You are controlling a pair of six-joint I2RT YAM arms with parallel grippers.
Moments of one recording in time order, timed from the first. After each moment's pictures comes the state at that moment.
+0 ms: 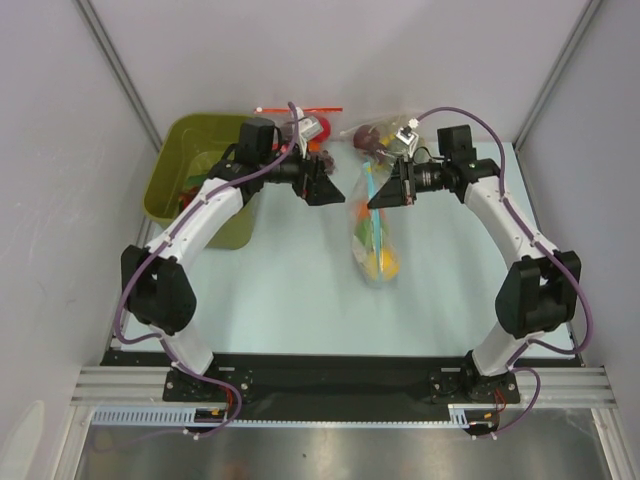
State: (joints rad) left arm -0.40 1.71 1.58 -0.39 0.87 -0.03; right arm 0.21 1.67 1.53 -0.59 -1.21 0.14
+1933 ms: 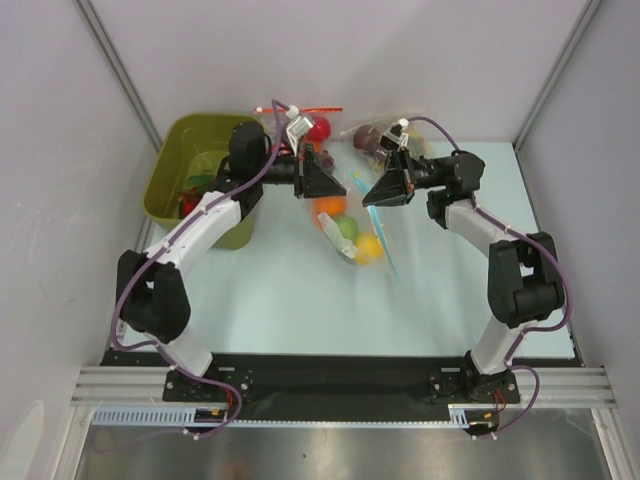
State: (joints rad) left arm -0.38 1.67 1.41 0.24 1.20 -0.52; right arm 0.25 1.75 1.21 1.28 -1.51 2.04
